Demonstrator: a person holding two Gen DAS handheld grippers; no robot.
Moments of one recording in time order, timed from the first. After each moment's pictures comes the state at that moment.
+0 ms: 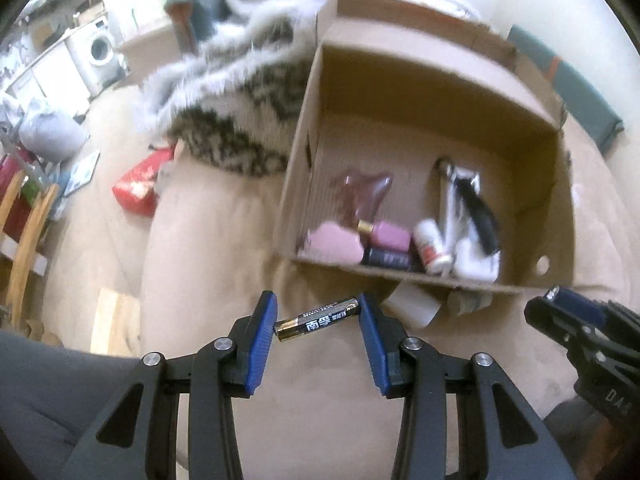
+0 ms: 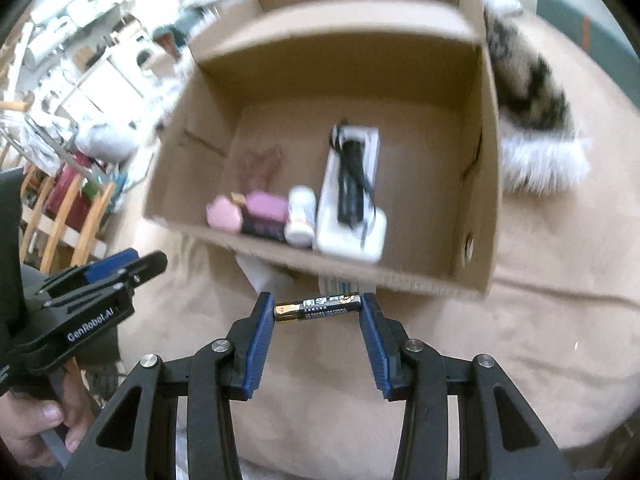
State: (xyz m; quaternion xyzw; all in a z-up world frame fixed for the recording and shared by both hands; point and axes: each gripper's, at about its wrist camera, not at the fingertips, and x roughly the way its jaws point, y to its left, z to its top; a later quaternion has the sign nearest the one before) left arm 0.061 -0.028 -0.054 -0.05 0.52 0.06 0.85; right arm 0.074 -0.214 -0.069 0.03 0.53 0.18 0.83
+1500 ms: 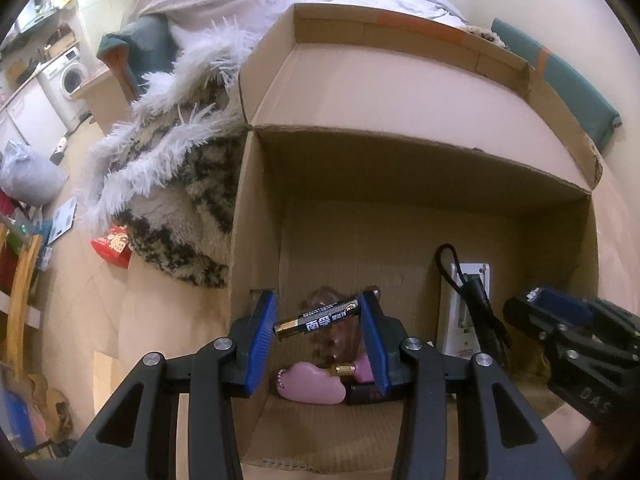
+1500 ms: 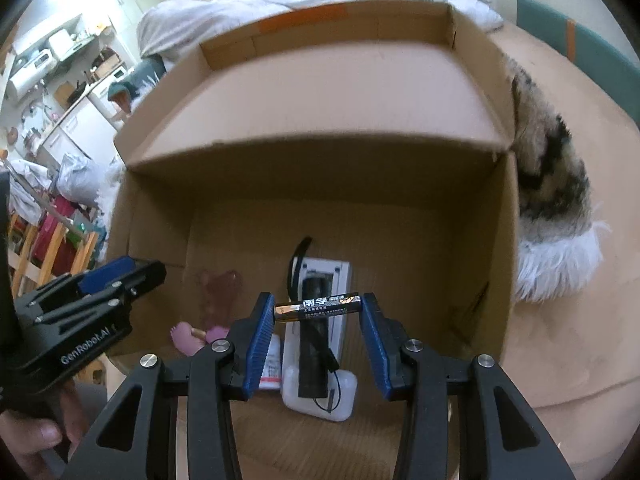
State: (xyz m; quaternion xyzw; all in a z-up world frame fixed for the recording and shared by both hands) left arm 0.185 -0.046 -0.071 -0.02 0.51 0.02 0.86; right arm 0.184 -0.209 -0.085 0.05 0.52 0.14 0.84
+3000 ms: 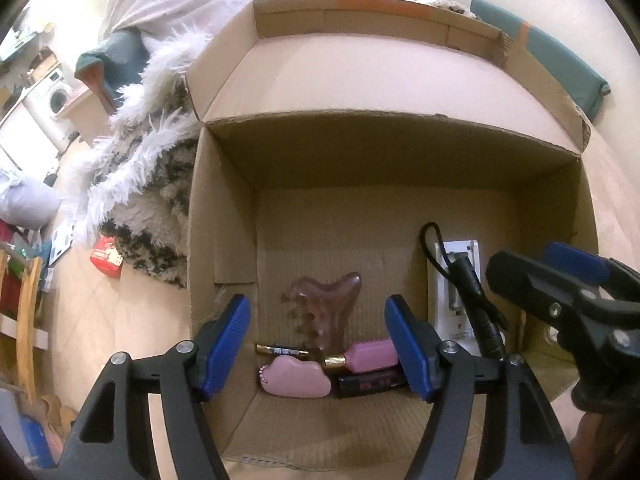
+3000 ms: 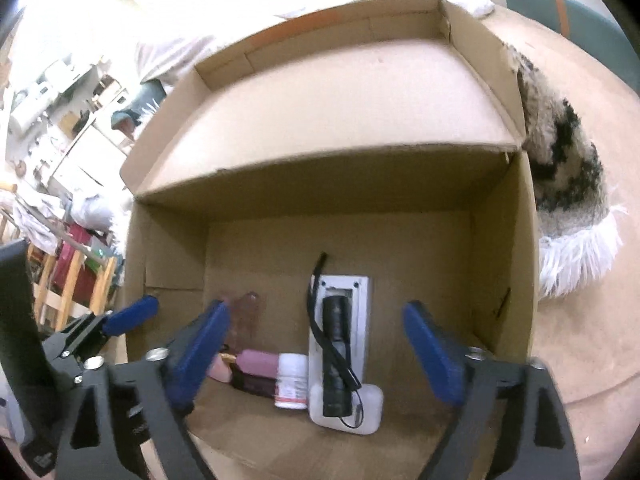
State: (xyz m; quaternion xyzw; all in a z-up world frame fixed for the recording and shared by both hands) left arm 0.183 -0.069 -0.073 0.02 0.52 0.00 0.85; right arm 0.189 -0.217 -0.075 0.11 0.50 0.15 0.85
